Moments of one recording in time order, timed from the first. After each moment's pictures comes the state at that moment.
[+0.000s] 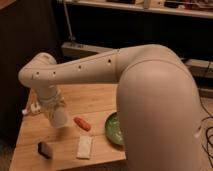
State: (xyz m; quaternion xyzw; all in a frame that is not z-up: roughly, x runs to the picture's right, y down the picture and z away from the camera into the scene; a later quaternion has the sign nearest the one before) arm -0.240 0.097 0.656 -0.32 0.07 0.32 0.89
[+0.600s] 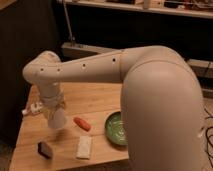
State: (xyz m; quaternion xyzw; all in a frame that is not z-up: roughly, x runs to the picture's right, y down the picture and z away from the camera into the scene) arm -0.226 0.095 0.678 -0.35 0.07 0.33 0.87
